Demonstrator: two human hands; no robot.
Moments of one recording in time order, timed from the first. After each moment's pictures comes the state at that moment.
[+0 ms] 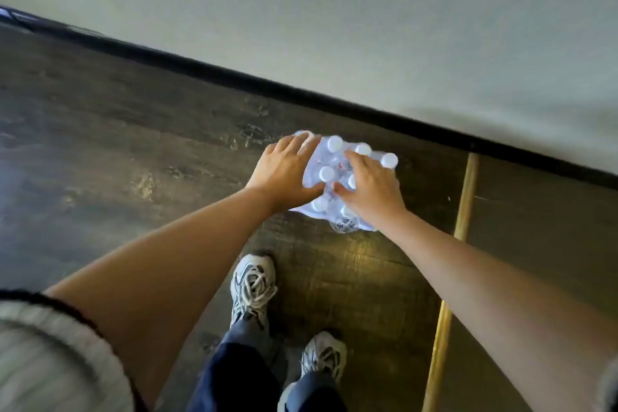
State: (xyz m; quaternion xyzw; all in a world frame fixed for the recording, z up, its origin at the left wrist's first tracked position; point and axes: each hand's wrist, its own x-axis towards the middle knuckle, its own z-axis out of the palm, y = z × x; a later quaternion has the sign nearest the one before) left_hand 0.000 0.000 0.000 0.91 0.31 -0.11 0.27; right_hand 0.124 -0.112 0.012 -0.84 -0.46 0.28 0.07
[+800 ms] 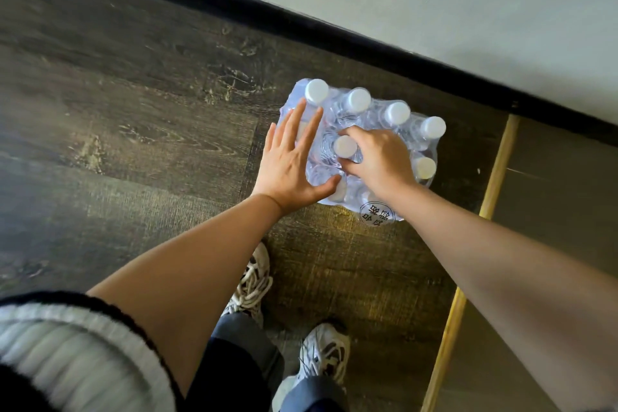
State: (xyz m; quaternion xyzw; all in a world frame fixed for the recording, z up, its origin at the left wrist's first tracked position) left_hand -0.007 -0.016 -0.151 0.87 0.35 0.01 0.35; right_hand 0.139 -0.088 -0.118 -0.82 -0.52 0.22 0.08
